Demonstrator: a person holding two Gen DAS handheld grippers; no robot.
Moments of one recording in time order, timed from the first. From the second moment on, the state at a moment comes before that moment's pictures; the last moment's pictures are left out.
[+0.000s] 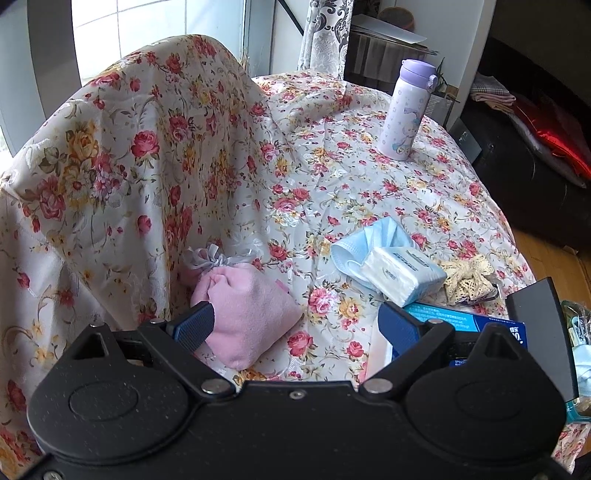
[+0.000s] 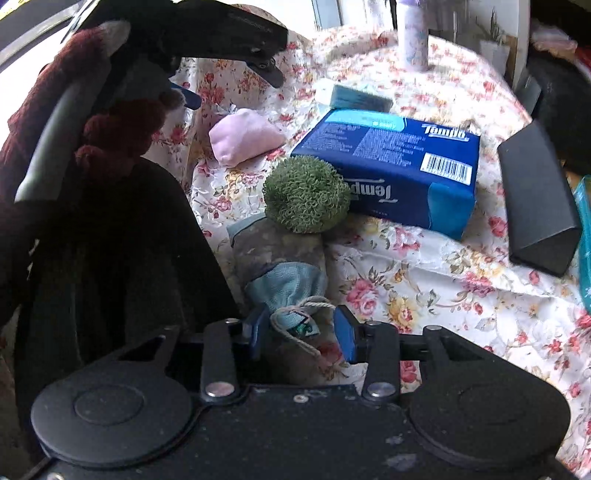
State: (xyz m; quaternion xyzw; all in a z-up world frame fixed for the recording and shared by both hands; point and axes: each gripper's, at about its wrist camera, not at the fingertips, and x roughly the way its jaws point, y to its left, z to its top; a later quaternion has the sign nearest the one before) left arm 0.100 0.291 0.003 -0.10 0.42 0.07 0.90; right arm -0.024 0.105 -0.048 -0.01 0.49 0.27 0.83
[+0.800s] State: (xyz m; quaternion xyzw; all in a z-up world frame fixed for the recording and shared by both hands) left arm 0.086 0.245 -0.003 -0.04 0.50 -0.11 0.86; right arm -0.005 0.049 -0.028 -0.02 0.48 0.15 0.86
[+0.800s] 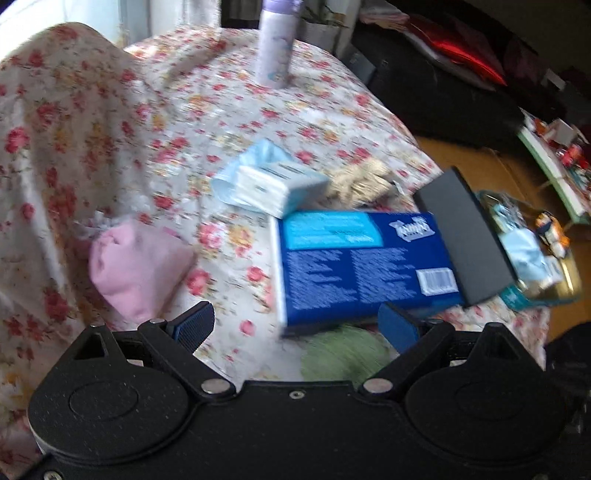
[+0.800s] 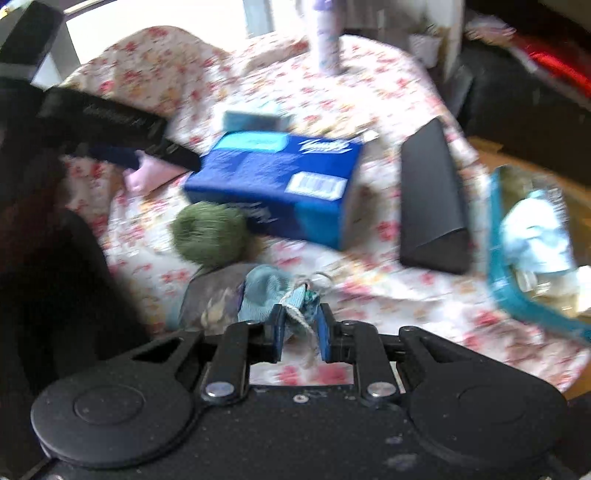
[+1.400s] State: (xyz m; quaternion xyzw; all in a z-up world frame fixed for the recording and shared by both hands) left arm 0.103 0.228 -0.031 -0.02 0.59 -0.11 0.80; right arm -0.011 0.099 -0.044 -0.04 0.45 0.15 0.88
